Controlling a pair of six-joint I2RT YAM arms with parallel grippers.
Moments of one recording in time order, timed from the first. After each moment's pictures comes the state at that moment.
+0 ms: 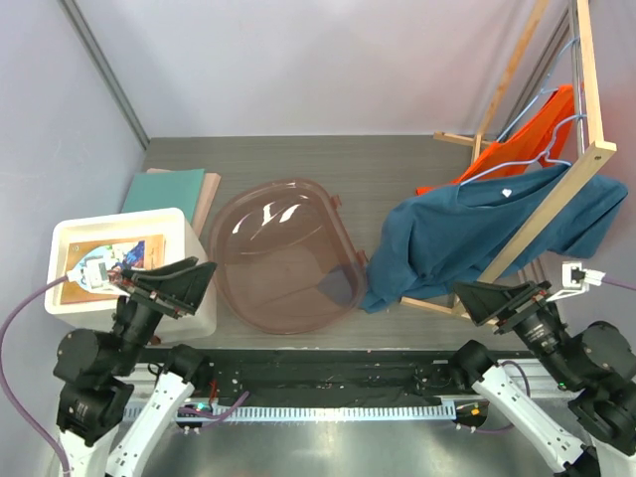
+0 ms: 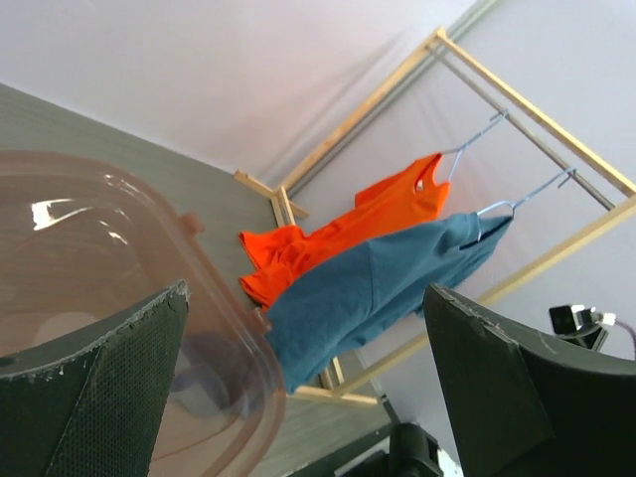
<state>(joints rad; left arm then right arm) -0.41 0.11 0.85 -0.51 0.01 -0.81 0.63 0.13 0.99 -0.89 0.15 0.82</state>
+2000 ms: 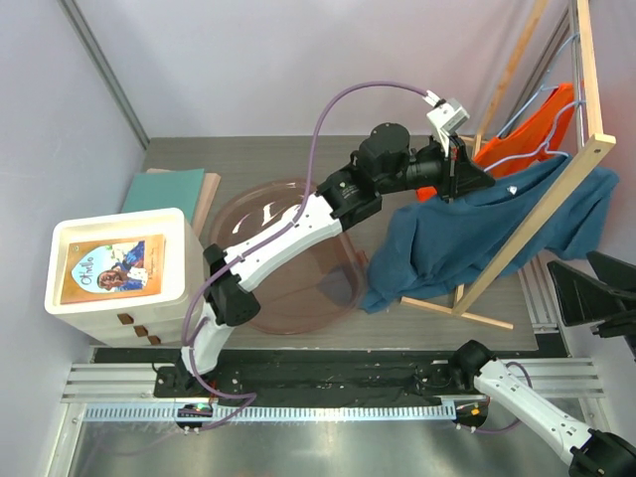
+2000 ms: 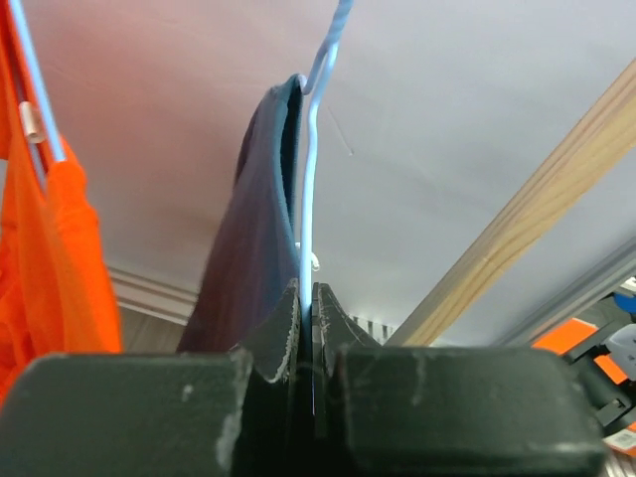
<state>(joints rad) -1.04 2.13 2.35 -0.09 0.41 -0.41 0.63 0.44 1.71 -1.03 0.34 0.31</state>
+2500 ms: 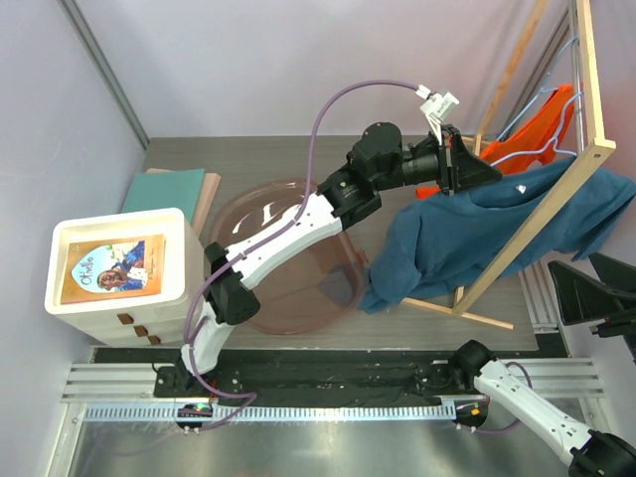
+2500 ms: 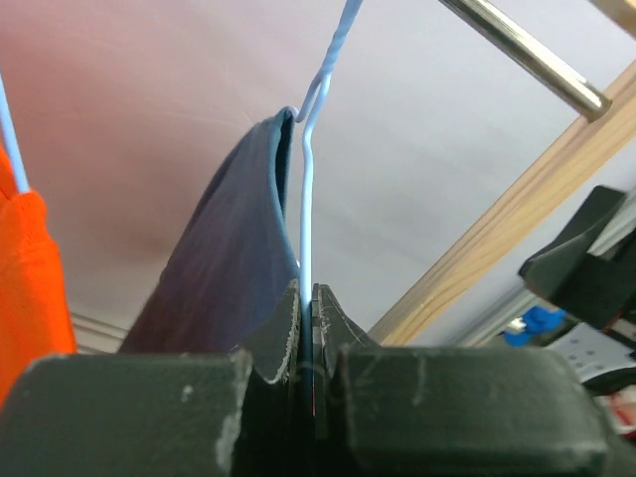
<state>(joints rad) -1.02 2.13 2.33 0.07 0.46 -0.64 0.63 0.43 1.70 -1.04 0.37 0.30</state>
